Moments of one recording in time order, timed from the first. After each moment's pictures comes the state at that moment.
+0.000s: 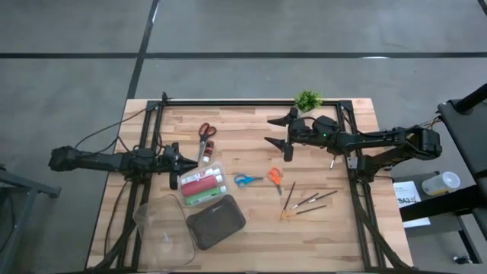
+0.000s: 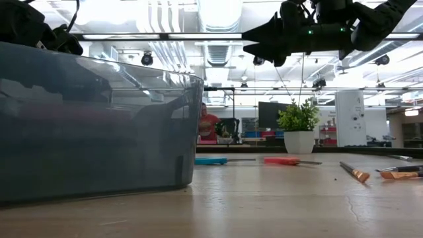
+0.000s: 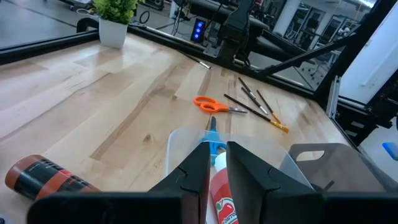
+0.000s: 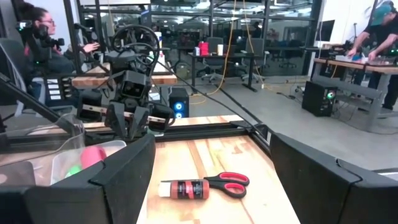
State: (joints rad) left arm -0.05 0.25 0.00 0.04 -0.13 -0.35; right arm -0.28 1.28 0.53 0.79 -0.10 0.02
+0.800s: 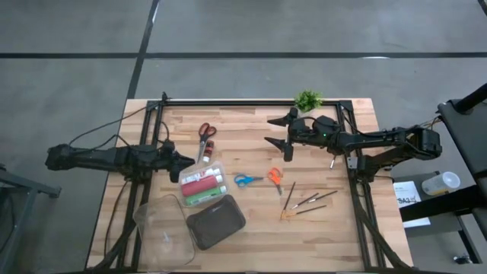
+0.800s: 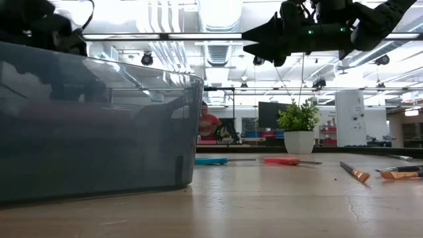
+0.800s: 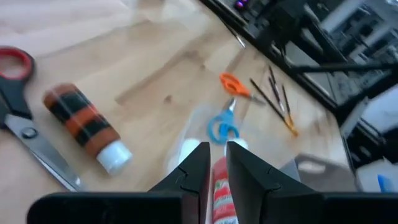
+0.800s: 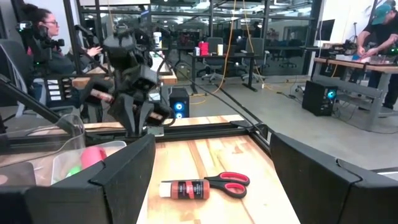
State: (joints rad) left arm -0.04 0.34 0.21 -0.28 -0.20 -0.68; right arm -0.28 1.28 0.53 0.79 -0.10 0.02
